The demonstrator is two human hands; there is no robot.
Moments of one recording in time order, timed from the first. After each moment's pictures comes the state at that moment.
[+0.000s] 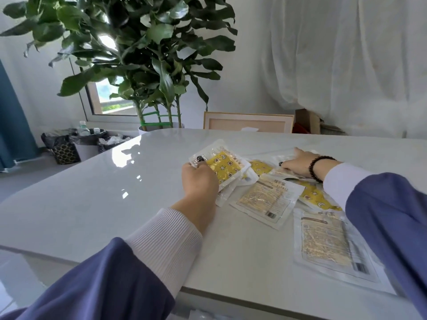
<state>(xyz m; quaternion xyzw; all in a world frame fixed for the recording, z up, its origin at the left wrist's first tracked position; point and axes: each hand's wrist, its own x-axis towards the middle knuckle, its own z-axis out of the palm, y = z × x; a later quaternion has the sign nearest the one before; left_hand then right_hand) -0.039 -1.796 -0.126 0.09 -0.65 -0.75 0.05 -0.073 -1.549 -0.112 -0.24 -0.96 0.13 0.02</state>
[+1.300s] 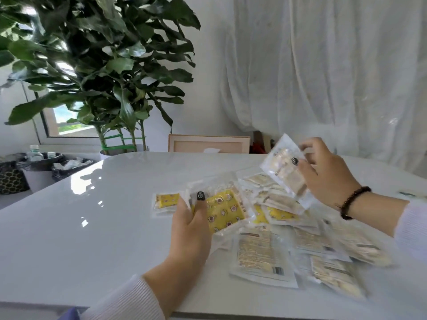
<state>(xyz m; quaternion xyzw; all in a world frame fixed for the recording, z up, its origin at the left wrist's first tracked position) 0.064 -1.762 -0.119 -0.07 -0.68 -0.73 0.01 0.107 -1.529 -0.050 -0.06 -0.89 0.23 0.39</state>
